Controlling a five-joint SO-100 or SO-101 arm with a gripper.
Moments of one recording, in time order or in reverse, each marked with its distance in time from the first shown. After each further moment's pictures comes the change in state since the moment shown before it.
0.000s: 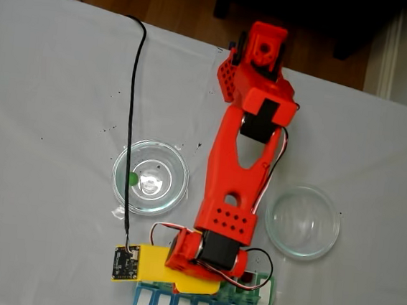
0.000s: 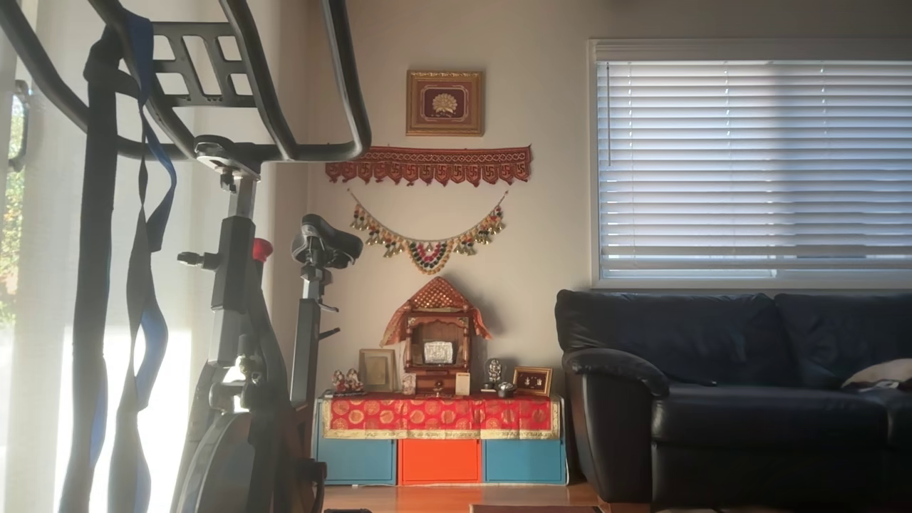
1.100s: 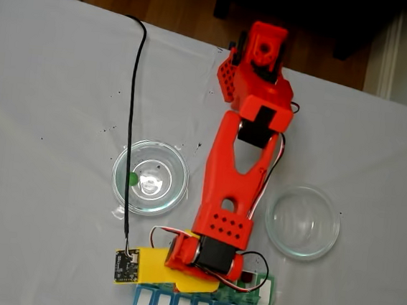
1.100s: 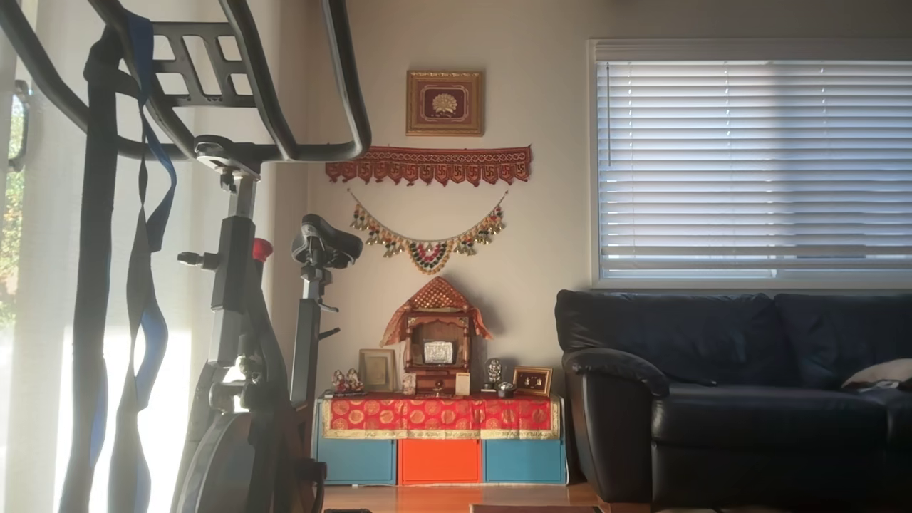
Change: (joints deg) arm -0.4 -3.2 0.1 0.4 -2.1
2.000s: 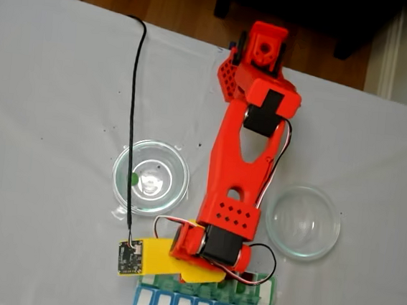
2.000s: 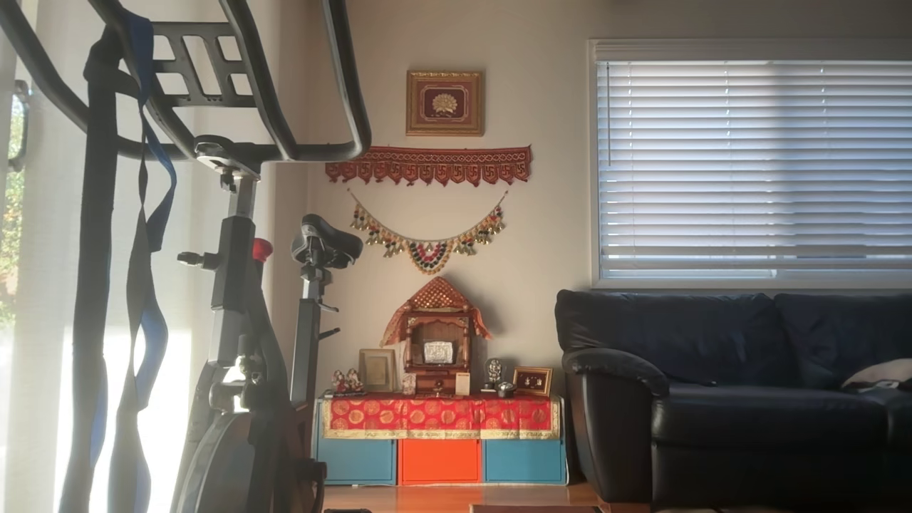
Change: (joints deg) arm 0.0 5.7 3.2 6.1 -2.3
